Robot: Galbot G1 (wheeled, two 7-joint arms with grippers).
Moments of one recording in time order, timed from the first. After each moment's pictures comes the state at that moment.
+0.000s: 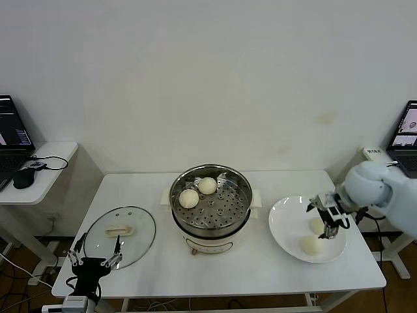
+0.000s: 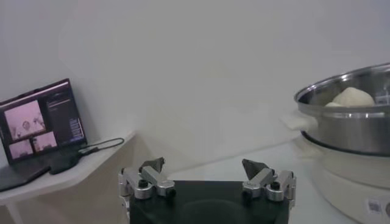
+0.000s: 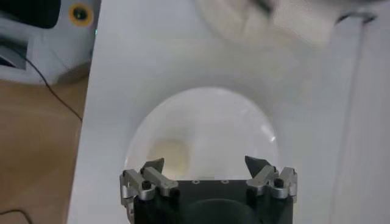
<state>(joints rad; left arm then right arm) 1.74 -1.28 -0.66 -2.16 -0.01 0.09 -0.17 0.13 0.38 -0.97 1.64 -0.07 -0.29 -1.07</state>
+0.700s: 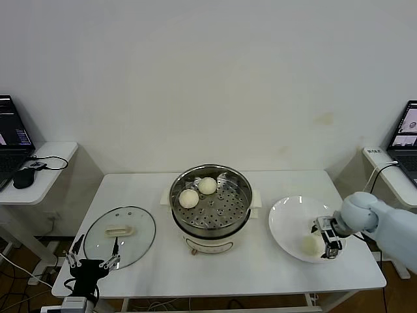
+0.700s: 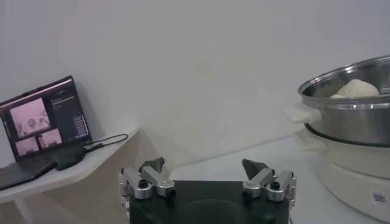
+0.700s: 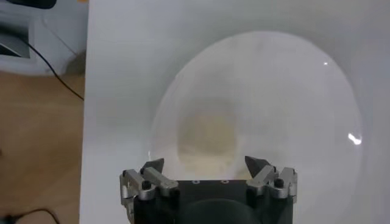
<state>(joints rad) 1.75 -1.29 -0.67 -2.16 0.00 0.09 -0.17 -0.20 0.49 -0.73 1.46 -0.18 -0.27 -1.01</state>
